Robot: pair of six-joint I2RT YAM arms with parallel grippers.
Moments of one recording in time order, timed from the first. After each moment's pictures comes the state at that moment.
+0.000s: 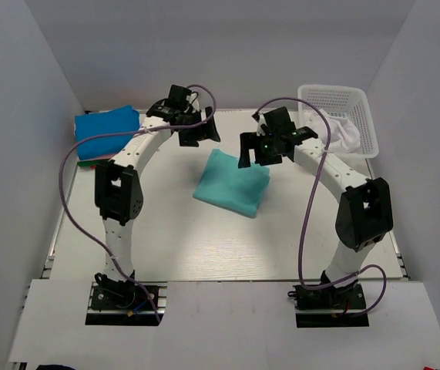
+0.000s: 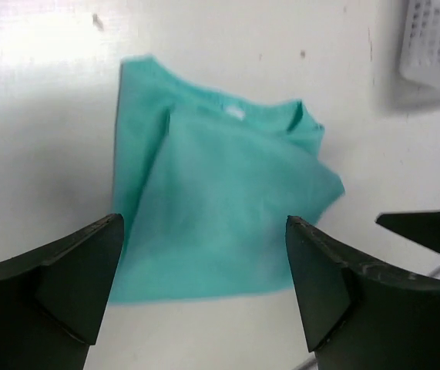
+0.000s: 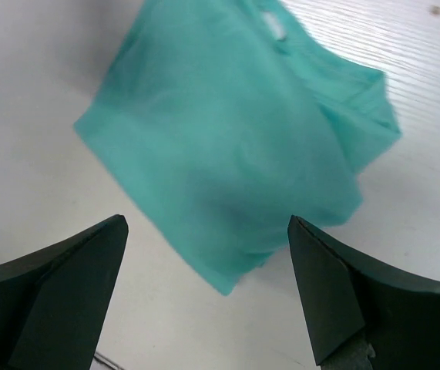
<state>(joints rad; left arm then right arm) -0.36 2.05 1.91 -0.75 0.30 -0.45 0.47 1.75 1.49 -0.64 -0.26 0.21</state>
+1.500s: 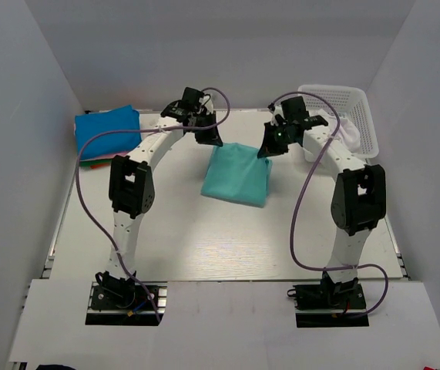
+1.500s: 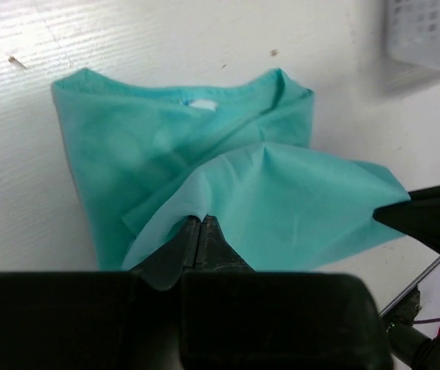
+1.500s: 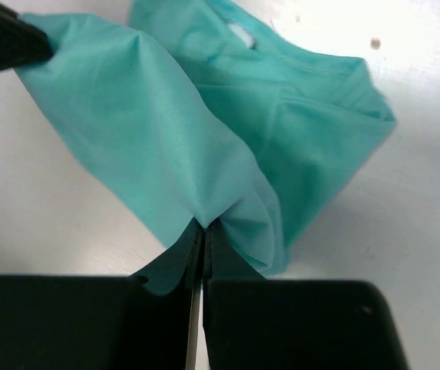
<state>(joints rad) -0.40 2.30 2.12 -0.71 0.38 -0.38 0.30 1.92 1.61 -0.68 -0.38 0.23</state>
